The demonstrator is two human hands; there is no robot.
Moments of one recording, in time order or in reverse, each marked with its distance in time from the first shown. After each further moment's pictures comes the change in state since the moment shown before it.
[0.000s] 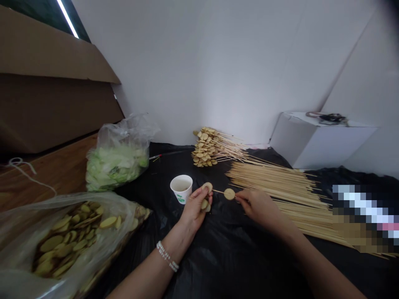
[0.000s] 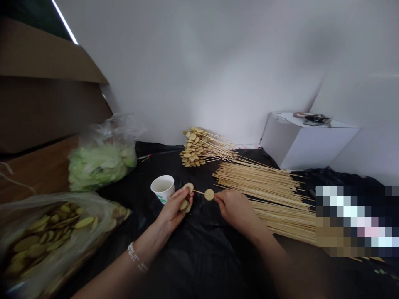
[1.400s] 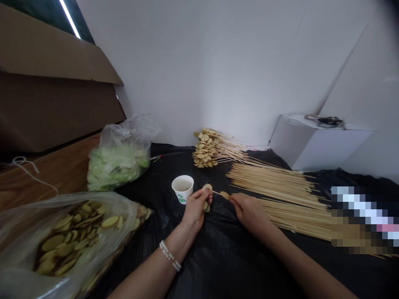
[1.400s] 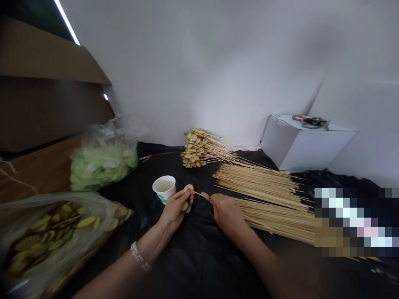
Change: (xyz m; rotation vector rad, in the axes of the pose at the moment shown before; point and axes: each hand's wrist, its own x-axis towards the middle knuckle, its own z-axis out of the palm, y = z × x) left_hand 0.003 -0.006 -0.005 0.144 -0.003 0.133; right_hand 0.000 -0.012 0.037 -0.005 0.086 0.023
